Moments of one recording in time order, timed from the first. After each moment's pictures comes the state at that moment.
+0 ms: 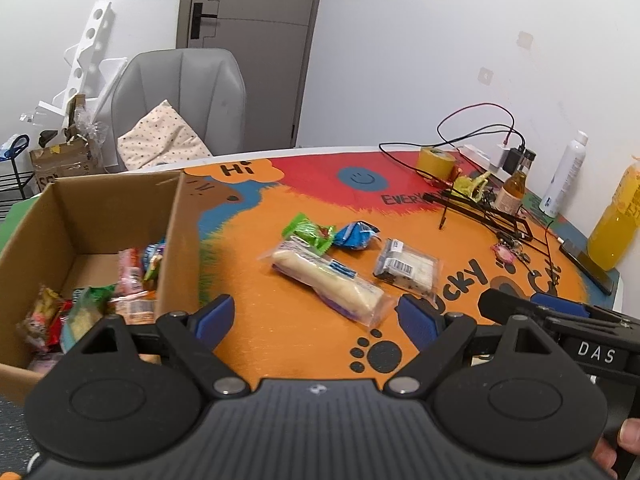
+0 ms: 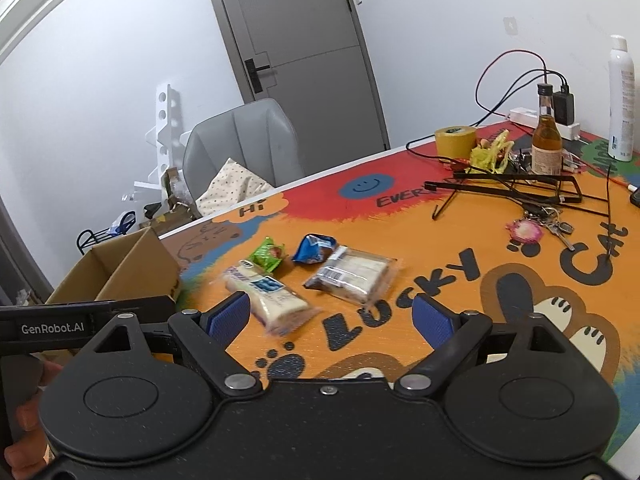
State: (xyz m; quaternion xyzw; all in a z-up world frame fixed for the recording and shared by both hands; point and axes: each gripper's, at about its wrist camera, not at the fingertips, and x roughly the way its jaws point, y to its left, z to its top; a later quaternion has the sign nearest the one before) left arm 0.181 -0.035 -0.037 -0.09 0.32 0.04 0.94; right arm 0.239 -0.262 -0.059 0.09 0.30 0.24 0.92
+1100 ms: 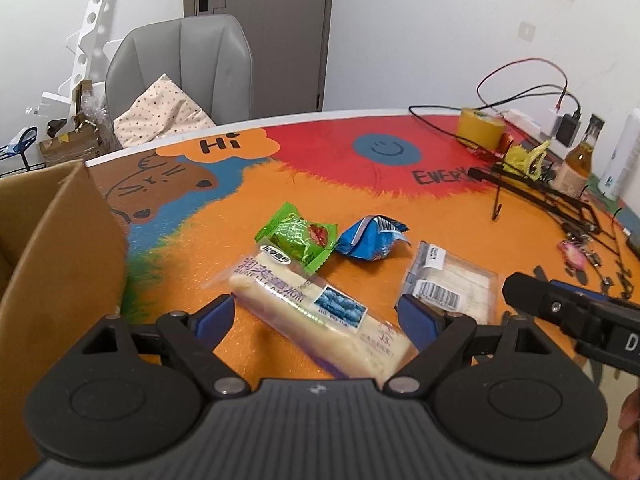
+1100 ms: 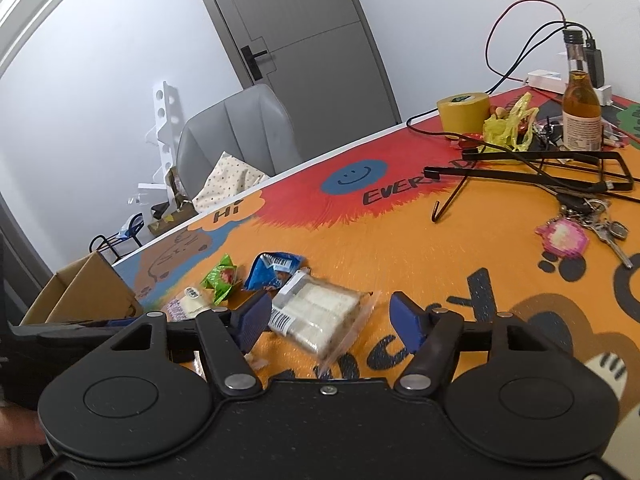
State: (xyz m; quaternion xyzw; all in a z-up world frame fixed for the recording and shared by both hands) left arm 0.297 -0.058 -0.094 -0.06 0.37 0.10 0.92; right arm 0.340 -0.264 -0.102 0.12 0.33 0.27 0.90
